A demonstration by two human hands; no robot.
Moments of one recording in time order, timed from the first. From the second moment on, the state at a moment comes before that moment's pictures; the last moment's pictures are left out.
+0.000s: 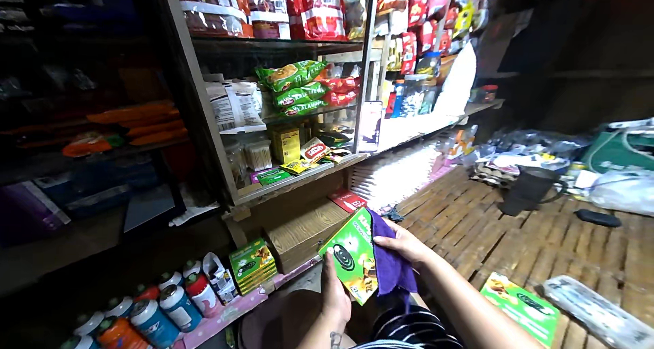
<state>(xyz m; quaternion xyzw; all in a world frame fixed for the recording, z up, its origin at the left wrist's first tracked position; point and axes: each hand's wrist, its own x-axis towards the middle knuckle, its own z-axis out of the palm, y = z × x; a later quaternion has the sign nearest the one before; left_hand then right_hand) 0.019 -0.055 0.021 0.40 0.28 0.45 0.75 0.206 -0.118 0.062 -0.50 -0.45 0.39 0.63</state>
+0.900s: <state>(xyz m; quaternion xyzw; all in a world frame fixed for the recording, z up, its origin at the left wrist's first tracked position) 0.009 -0.078 0.017 0.37 0.03 0.54 0.76 0.128 -0.118 0.042 -0.48 -0.69 -0.11 0.53</state>
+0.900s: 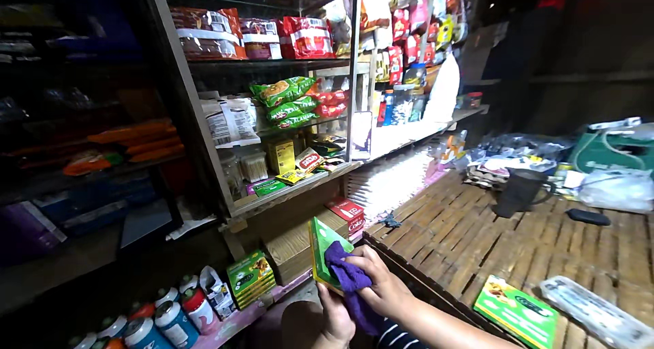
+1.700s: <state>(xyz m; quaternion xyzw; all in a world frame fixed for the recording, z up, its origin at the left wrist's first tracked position) 0.001 -0.081 0.016 0.40 0.05 0.51 0.76 0.151 -0.088 0.021 -0.51 -0.69 -0.08 0.50</state>
